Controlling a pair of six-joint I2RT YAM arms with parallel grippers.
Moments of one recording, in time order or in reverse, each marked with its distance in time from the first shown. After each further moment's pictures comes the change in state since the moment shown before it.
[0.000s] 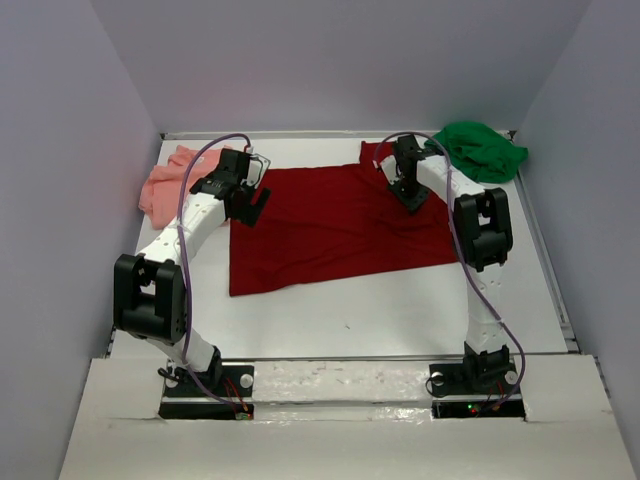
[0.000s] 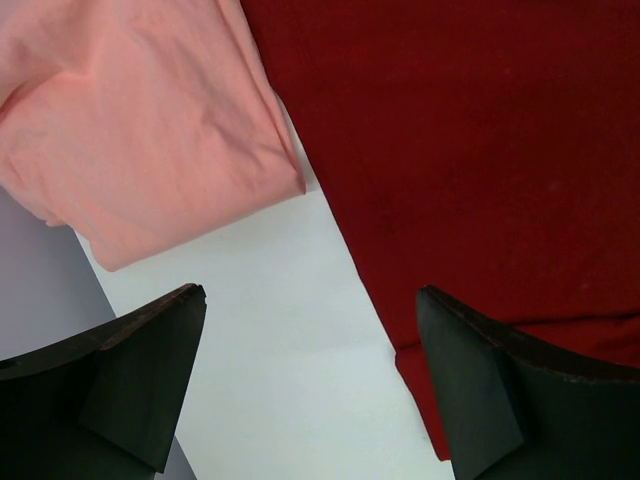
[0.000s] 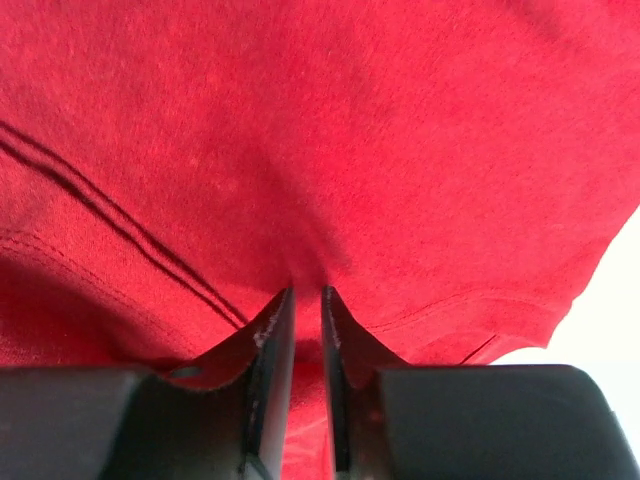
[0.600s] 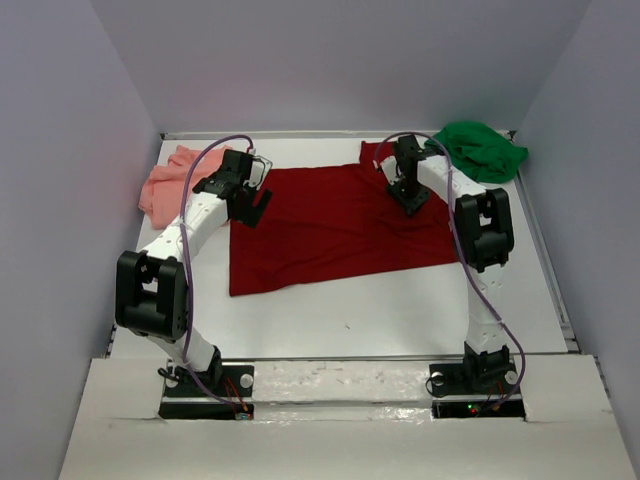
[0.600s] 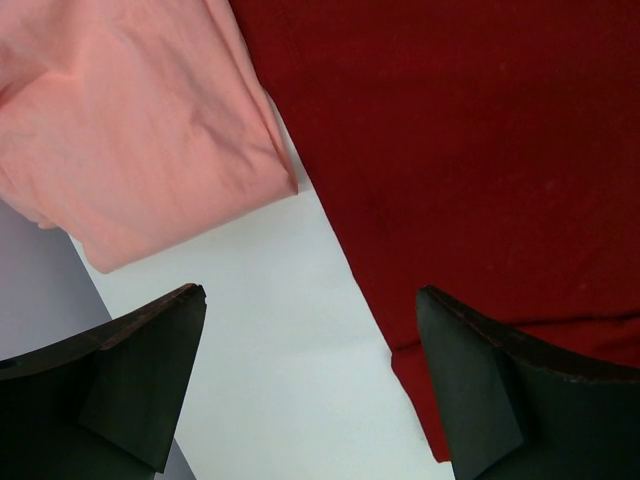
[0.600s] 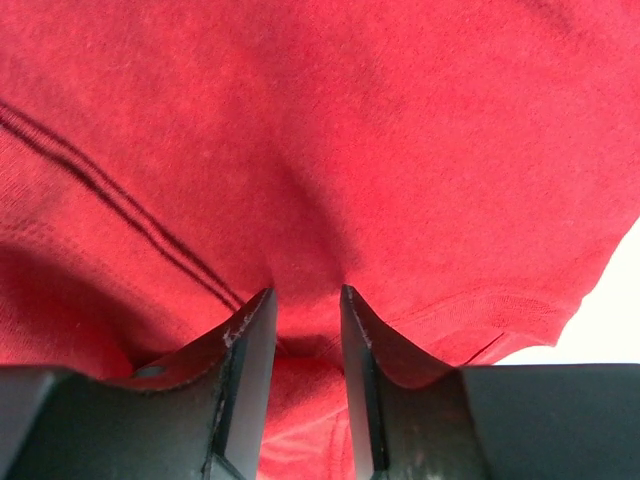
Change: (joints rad) left arm -0.009 0.018 0.000 0.000 -0.004 0.000; right arm -0.003 -0.011 -0.011 0.004 -0.013 0.005
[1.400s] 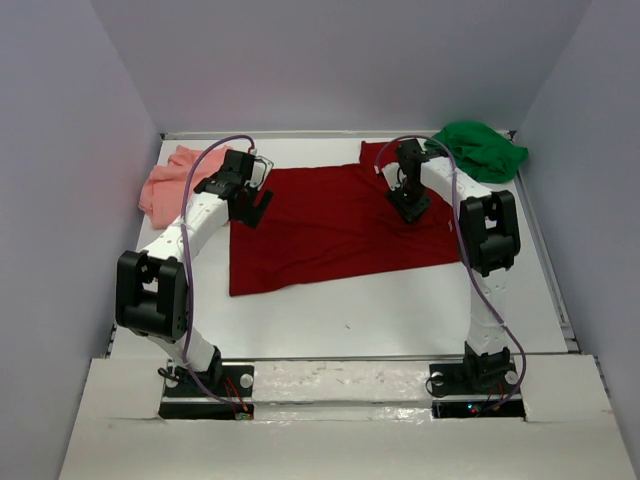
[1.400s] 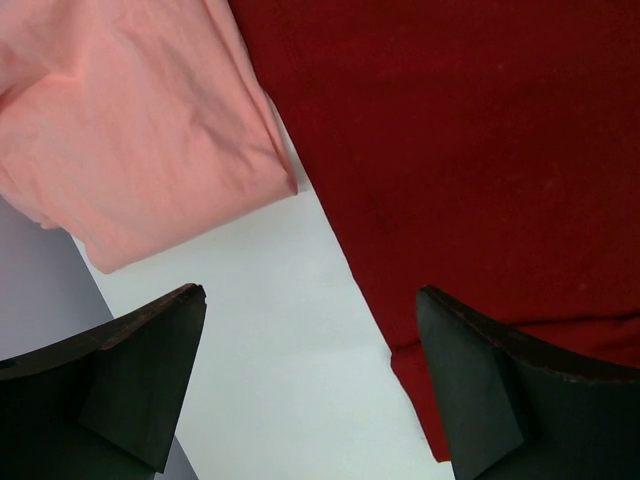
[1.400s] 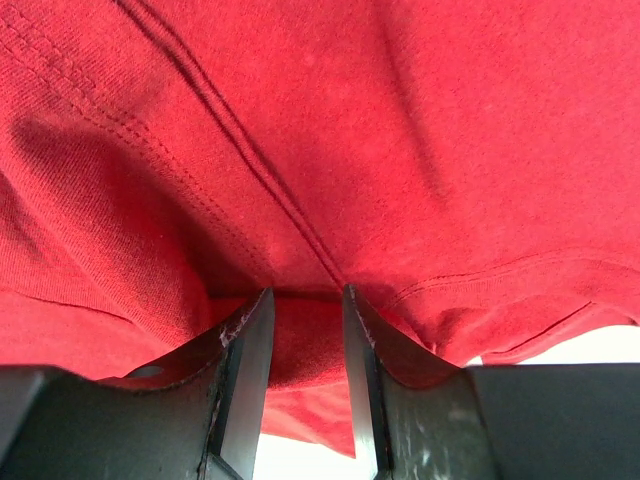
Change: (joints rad) left arm -0.007 0.000 0.000 0.000 -0.007 0.000; right arm 0.000 -0.068 -0.071 -0.071 -0.111 0.024
